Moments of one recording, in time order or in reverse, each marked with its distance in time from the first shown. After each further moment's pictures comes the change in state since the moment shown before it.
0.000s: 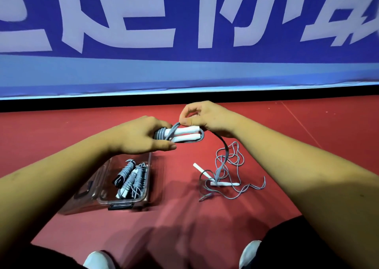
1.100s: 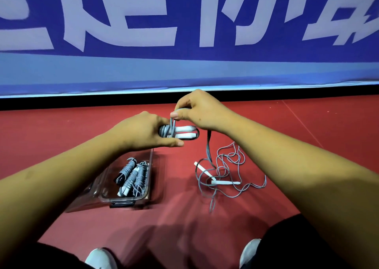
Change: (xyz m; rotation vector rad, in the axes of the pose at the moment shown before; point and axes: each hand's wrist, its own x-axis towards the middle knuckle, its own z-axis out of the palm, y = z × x) left_hand 0.005 -0.001 0.005 0.334 0.143 -0.144; right_hand 0.005 -0.033 0.014 -0.471 0.164 -0.161
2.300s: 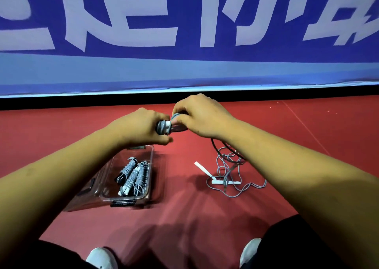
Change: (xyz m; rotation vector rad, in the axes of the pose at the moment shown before) left_hand 0.003 -0.008 -0.003 -0.022 -0.006 0.007; right_hand -0.012 -0.008 0.005 -0.338 0.049 -0.082
